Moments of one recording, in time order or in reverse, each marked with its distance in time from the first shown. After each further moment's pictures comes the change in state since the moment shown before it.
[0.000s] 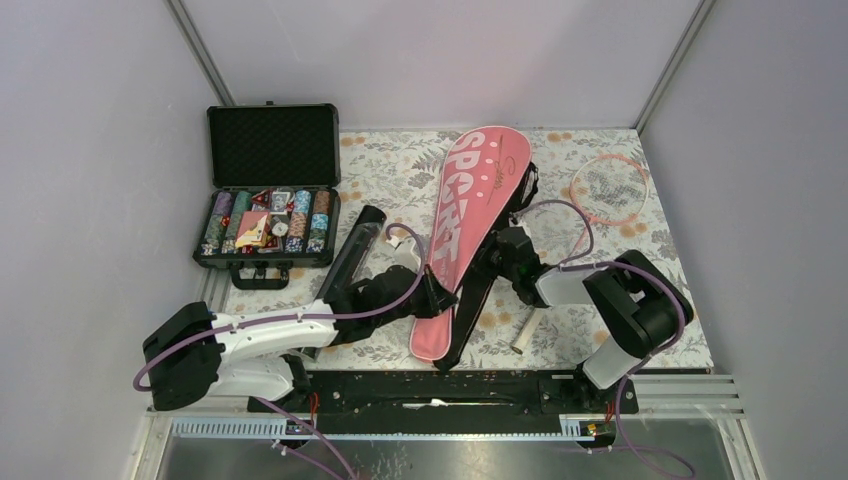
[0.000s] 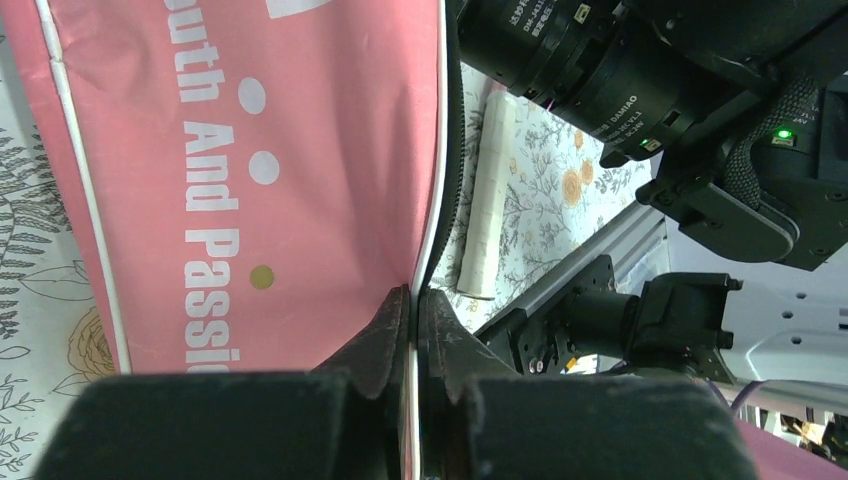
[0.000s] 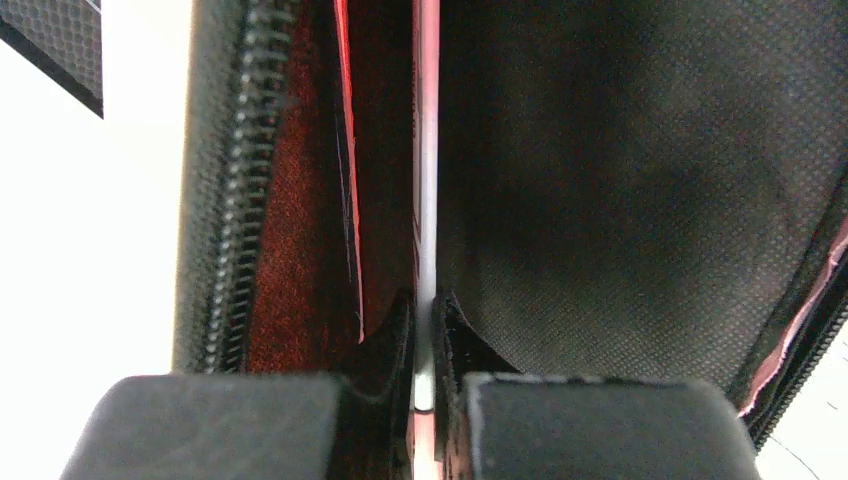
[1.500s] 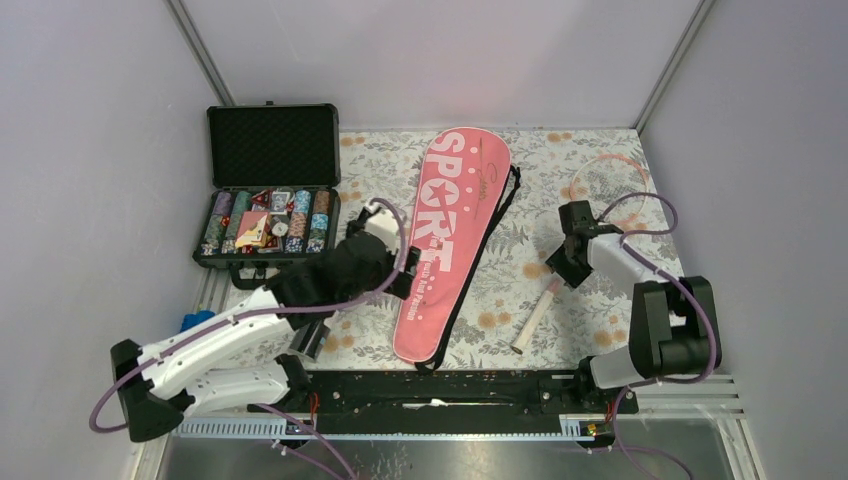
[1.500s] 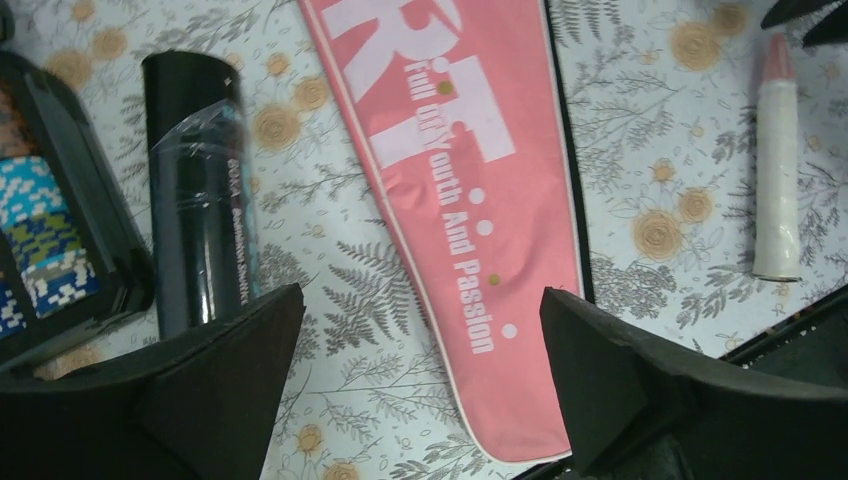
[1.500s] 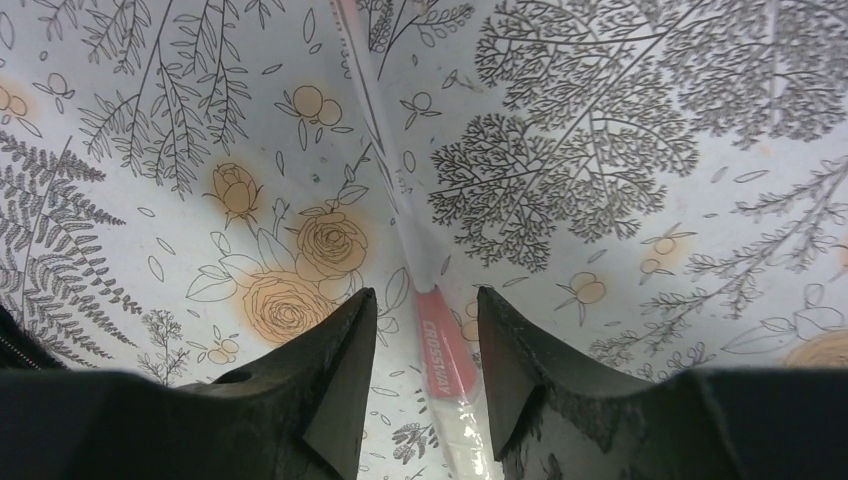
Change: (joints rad) left arm 0.056 -0.178 0.363 -0.702 -0.303 0.676; right arm -0.446 -0.181 0.262 -1.150 0.284 -0.181
